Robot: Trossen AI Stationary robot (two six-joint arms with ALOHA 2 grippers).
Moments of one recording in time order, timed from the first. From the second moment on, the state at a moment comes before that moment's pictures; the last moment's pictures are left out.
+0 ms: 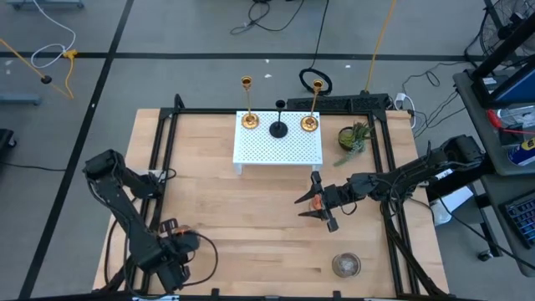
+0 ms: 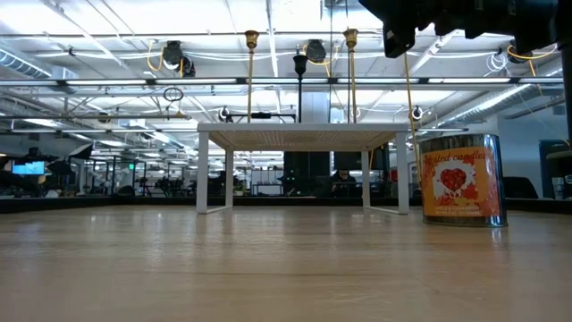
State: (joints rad) left arm -0.97 1.65 1.22 -1.21 -0.10 -1.31; right arm 0.28 1.24 0.47 0.79 -0.02 0.02
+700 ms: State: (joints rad) left arm -0.92 1.65 1.17 -1.09 -0.16 -1.19; right arm 0.28 1.24 0.47 0.75 -0.02 0.02
